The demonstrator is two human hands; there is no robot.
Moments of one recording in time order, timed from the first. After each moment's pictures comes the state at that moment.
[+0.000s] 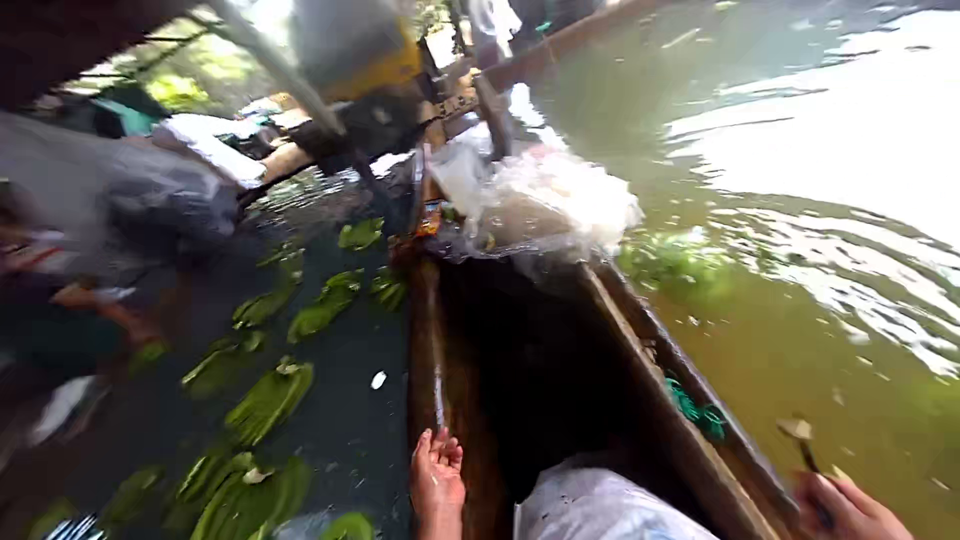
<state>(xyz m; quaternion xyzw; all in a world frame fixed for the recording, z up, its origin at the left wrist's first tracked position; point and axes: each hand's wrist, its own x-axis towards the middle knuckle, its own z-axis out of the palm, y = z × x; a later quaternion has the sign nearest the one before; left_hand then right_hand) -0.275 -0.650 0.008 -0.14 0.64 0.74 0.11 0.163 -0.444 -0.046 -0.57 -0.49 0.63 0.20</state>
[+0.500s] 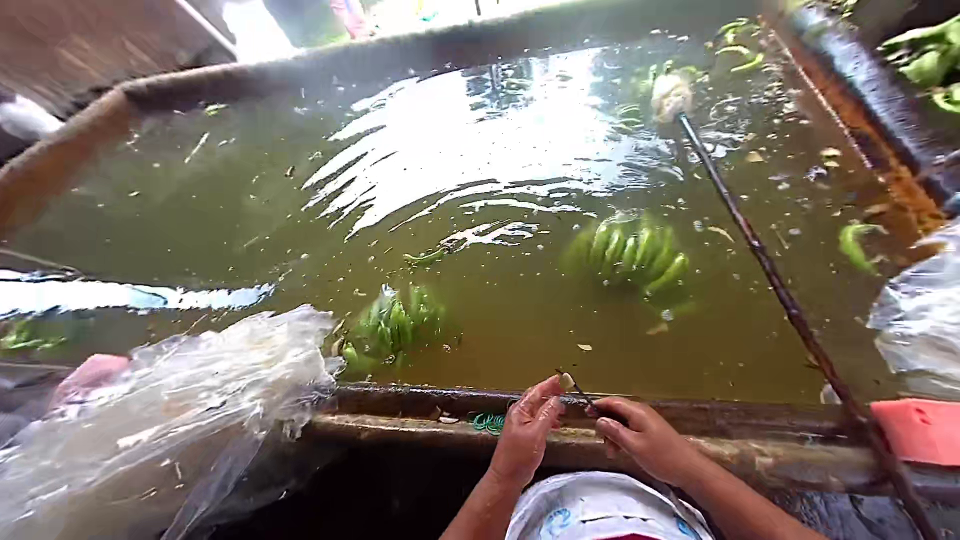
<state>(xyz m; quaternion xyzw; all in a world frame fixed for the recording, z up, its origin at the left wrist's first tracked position) -0.012 -0.386 0.015 0.54 0.41 0.21 0.70 0.168 -0.490 0.018 -0.63 -0.39 0.57 0.36</state>
